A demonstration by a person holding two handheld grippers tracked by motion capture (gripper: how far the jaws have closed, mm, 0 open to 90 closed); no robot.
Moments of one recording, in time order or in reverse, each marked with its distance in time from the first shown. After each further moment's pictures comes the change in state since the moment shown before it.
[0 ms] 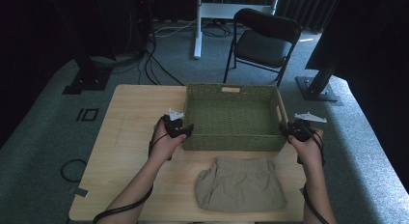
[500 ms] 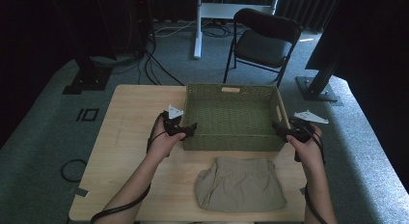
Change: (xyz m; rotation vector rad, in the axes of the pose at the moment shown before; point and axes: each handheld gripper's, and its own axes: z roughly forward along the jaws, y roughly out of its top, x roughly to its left) left arm 0.001 0.014 -0.018 -0.060 -0.046 0.068; right arm 0.014 0.008 -0.016 -0.129 0.080 -0.017
